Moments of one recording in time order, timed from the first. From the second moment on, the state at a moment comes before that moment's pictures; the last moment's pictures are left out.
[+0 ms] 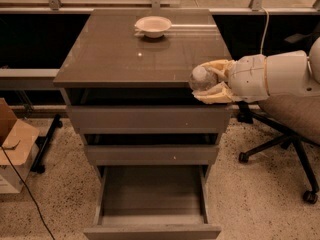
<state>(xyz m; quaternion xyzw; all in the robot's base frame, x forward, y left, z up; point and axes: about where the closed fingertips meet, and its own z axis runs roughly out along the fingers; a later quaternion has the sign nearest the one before) 0.554 -0.114 0.897 -0.64 0.56 0.12 0.51</state>
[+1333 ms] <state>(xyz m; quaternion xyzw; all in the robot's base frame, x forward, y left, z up) 0.654 -0.106 0.937 -0.69 0.50 0.01 0.52</state>
